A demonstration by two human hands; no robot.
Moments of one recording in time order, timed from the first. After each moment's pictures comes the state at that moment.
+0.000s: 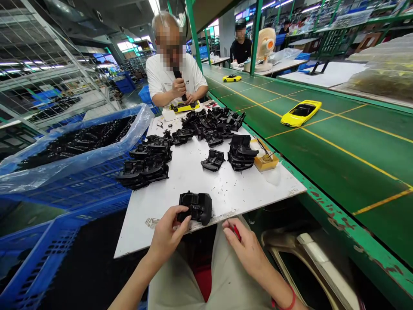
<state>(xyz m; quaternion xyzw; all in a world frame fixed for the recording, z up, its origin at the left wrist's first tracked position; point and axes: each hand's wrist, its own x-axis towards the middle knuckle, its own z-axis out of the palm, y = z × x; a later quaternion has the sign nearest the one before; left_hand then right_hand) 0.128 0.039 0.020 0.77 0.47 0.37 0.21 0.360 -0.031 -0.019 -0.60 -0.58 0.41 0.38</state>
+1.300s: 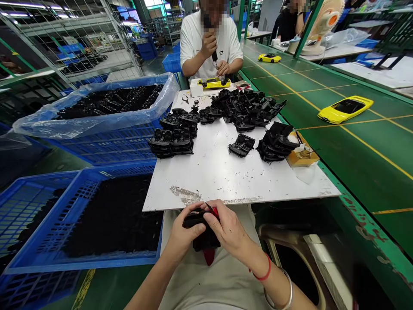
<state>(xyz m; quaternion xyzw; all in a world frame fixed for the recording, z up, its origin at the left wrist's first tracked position) 0.105 -0.034 0.016 0.45 0.52 0.45 0.57 0.273 -0.015 0.024 -0.44 -0.71 0.42 0.36</state>
